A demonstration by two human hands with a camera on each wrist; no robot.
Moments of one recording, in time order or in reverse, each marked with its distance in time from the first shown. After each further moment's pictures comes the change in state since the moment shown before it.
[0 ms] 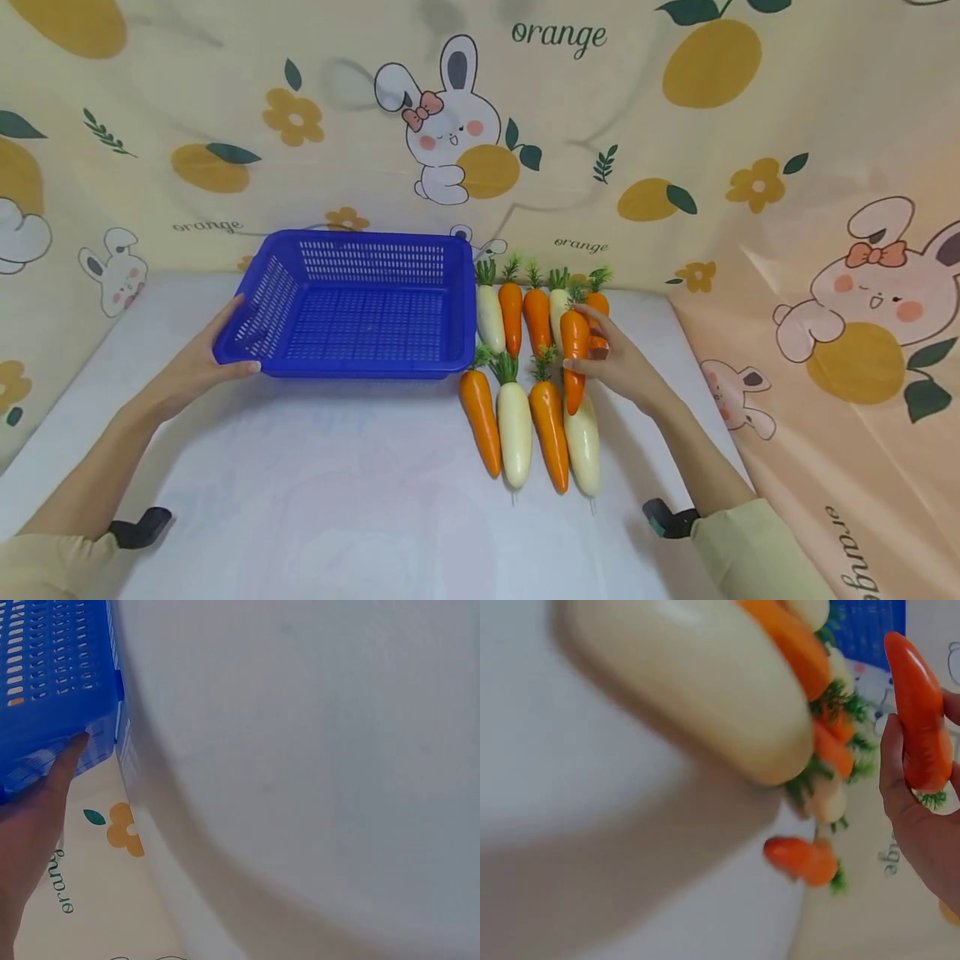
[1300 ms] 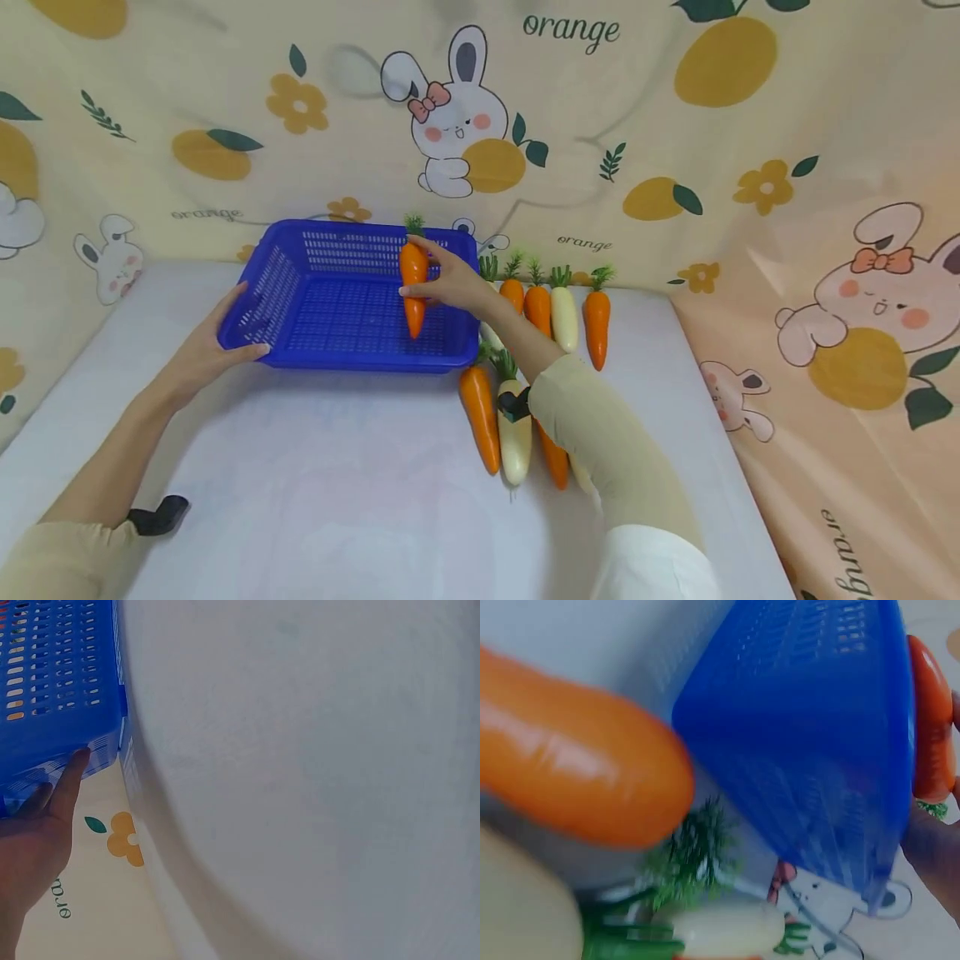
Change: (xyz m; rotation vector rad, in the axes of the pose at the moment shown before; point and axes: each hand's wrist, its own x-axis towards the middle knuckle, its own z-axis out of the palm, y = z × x) left_hand 0.009 0.004 0.009 -0.011 0.069 -0.075; right_hand 0.155 -0.127 0.126 0.106 -0.260 -0.168
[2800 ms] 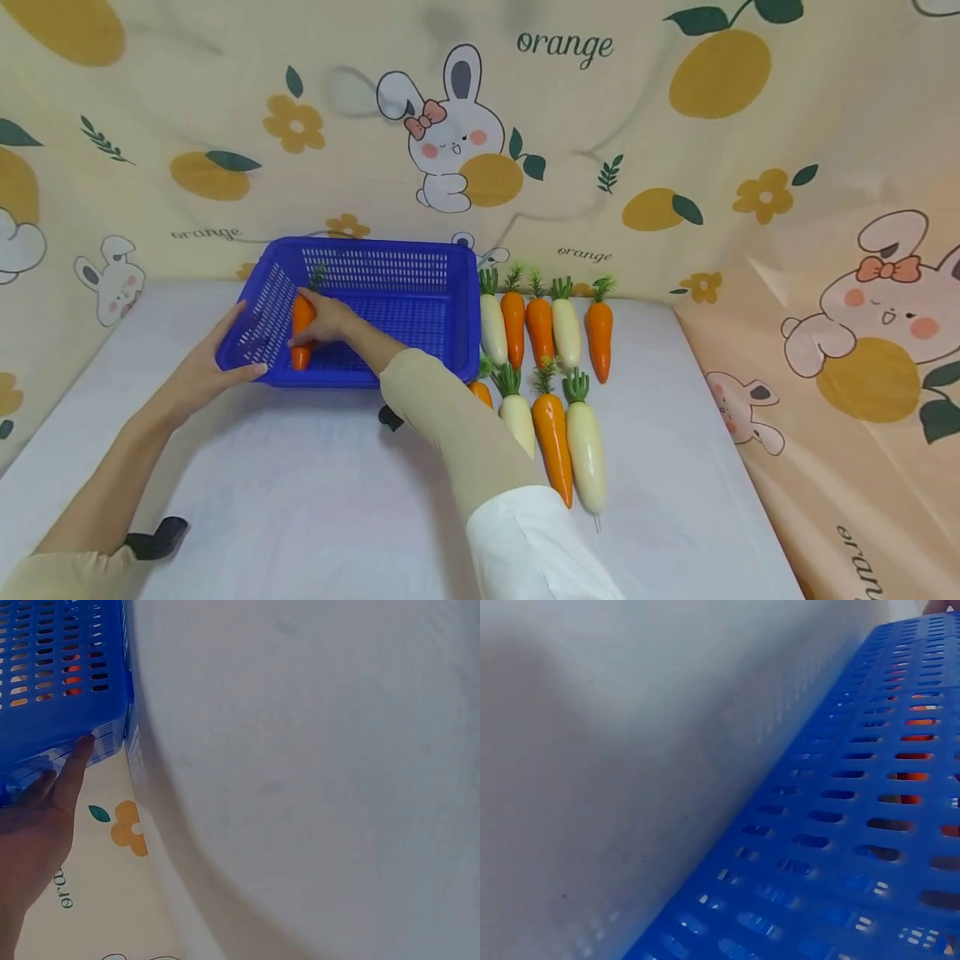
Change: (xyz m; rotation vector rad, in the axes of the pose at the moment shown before) left_hand 0.002 -0.001 -0.003 0.060 -0.034 0.000; right_hand 0.115 -0.011 0.159 -0.324 -0.081 0.134
